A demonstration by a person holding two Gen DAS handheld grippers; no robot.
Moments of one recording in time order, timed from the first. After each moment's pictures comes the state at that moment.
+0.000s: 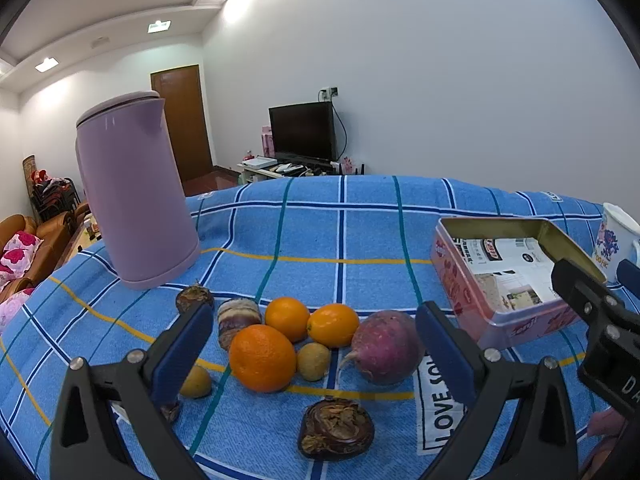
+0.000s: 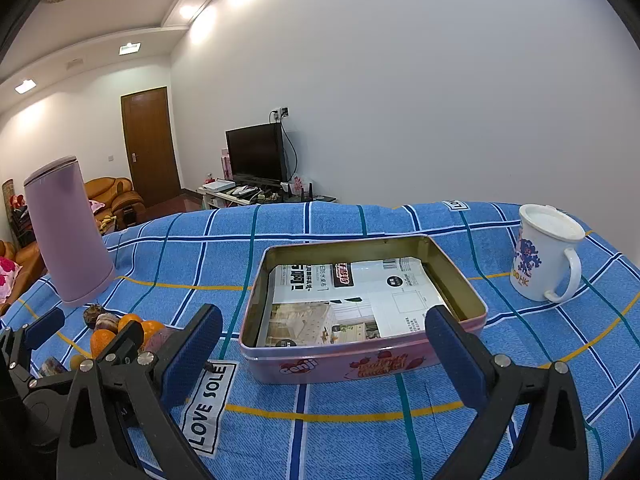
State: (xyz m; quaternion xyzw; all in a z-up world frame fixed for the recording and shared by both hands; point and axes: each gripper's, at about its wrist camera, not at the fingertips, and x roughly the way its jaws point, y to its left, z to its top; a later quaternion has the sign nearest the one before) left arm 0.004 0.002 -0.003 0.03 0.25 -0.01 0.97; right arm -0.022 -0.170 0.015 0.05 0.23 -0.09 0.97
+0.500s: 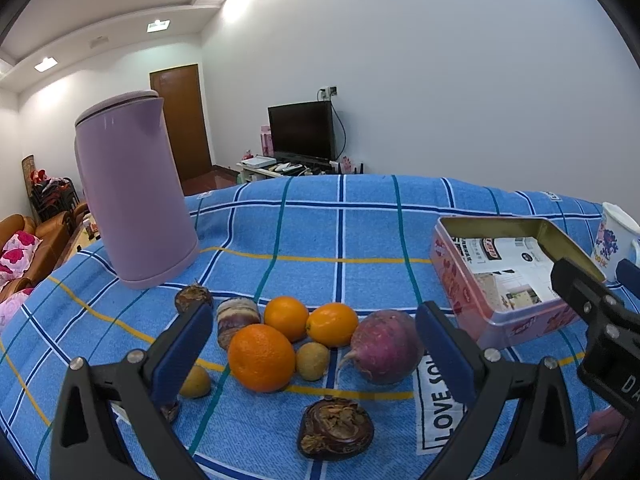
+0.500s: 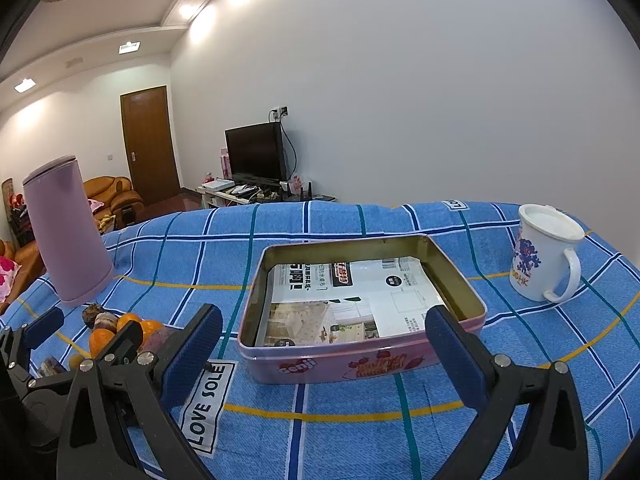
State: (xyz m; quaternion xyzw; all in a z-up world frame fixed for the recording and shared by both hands) left arm 0.004 0.001 -0.003 0.03 0.25 -0.01 0.97; right arm -0.023 -0.171 0.016 0.05 0.23 -0.09 0.97
